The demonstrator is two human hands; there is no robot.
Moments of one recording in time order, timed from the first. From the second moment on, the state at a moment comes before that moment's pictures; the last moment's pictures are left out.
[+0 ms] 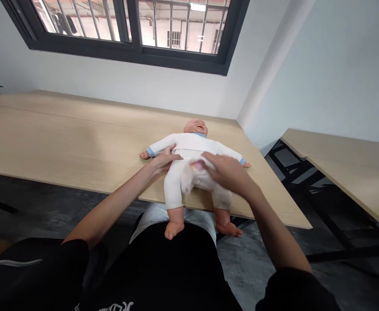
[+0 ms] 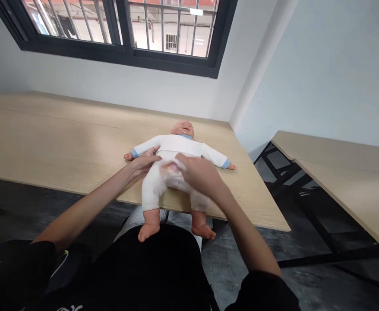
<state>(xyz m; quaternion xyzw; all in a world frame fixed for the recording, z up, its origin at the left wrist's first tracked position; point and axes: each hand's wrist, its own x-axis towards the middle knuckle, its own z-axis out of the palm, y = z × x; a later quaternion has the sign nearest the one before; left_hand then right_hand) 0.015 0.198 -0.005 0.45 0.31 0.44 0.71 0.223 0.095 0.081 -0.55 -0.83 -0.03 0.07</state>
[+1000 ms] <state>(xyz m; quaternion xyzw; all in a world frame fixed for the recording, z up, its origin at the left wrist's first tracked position) 0.023 0.140 0.025 0.84 0.29 0.38 0.24 0.232 0.246 0.000 -0.44 -0.75 0.24 0.43</state>
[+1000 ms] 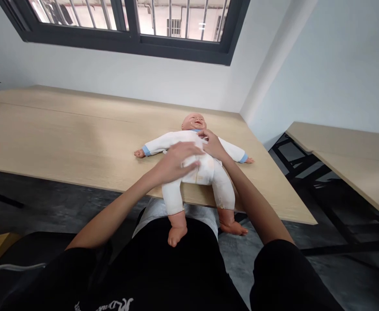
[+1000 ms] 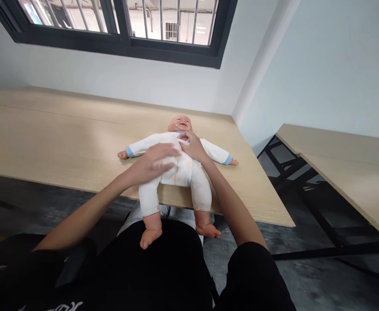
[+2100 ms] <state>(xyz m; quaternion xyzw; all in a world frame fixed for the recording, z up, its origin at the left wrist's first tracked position) 0.068 0.271 0.013 0.92 0.23 0.25 0.22 0.326 0.188 -0.016 -0.61 -0.70 0.25 0.27</state>
